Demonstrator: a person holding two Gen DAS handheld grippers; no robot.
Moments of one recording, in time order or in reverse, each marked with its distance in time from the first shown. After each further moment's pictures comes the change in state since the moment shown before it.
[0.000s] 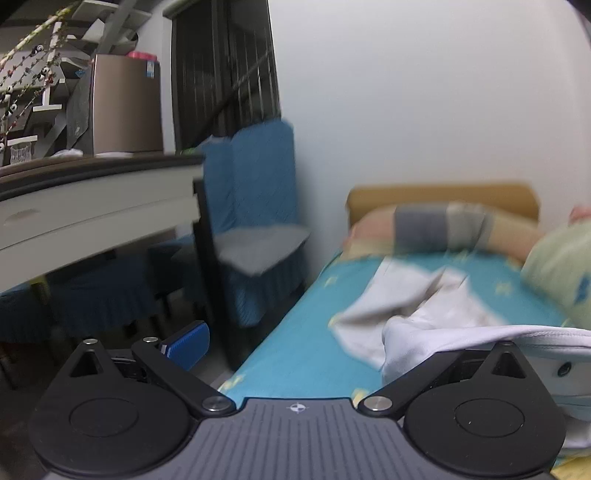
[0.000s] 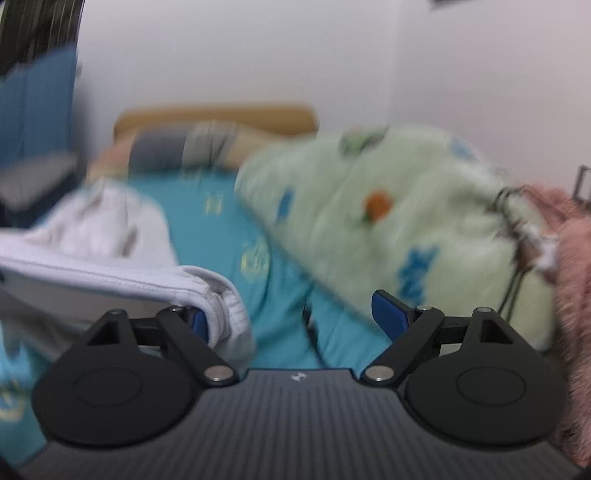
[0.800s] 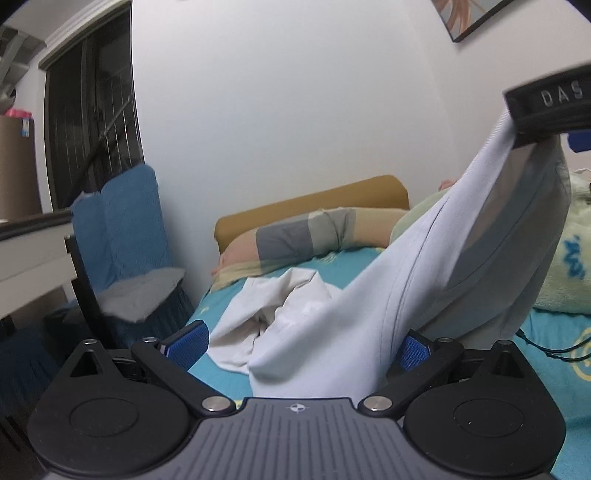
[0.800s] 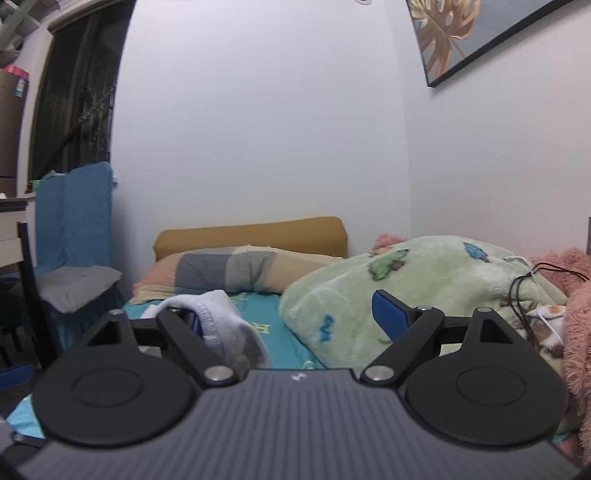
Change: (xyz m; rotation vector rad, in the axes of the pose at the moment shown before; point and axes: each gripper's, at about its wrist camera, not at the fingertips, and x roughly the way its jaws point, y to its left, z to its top) left arm 0.002 -0.076 -0.055 0.217 -0.077 -0.366; right arm -0.060 0.000 0.033 0.087 -0.313 0.158
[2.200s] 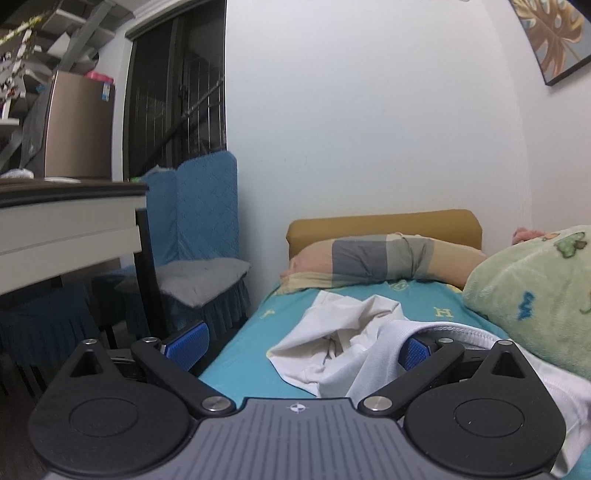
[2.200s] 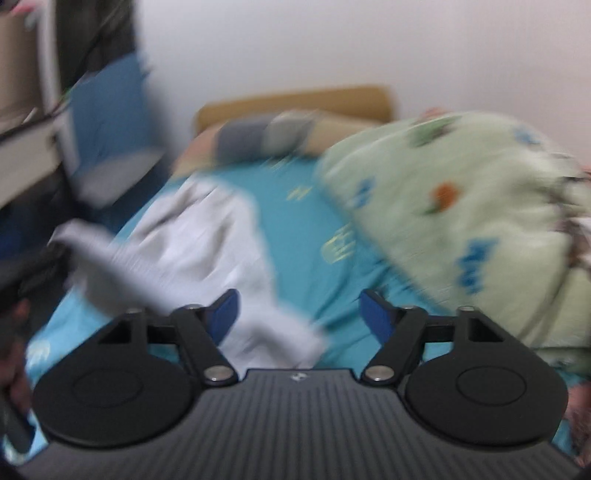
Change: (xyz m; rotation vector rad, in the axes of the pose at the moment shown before) left arm 0.001 0.053 0.022 -0.208 0.007 0.168; right arm 0.026 -0.021 -0.024 0.012 0.437 0.115
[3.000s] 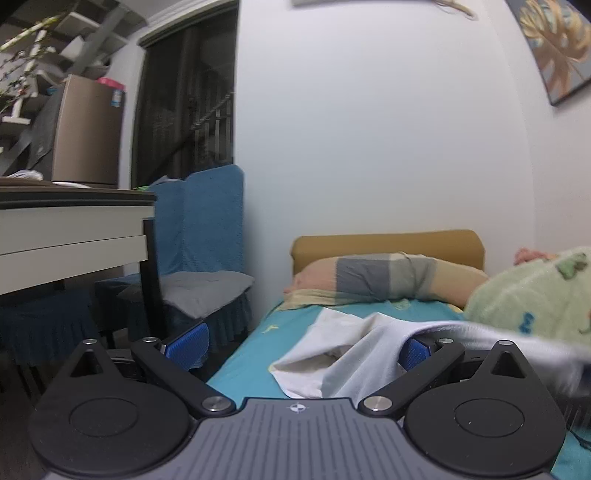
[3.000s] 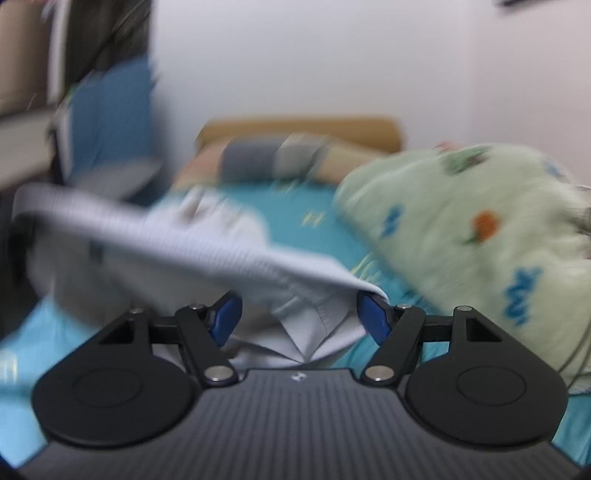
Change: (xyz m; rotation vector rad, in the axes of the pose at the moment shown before) left arm -0.009 0.000 0.004 -0.002 -0.069 0.012; right arm 0.043 0.056 -0.014 -0.069 -0.133 -0.023
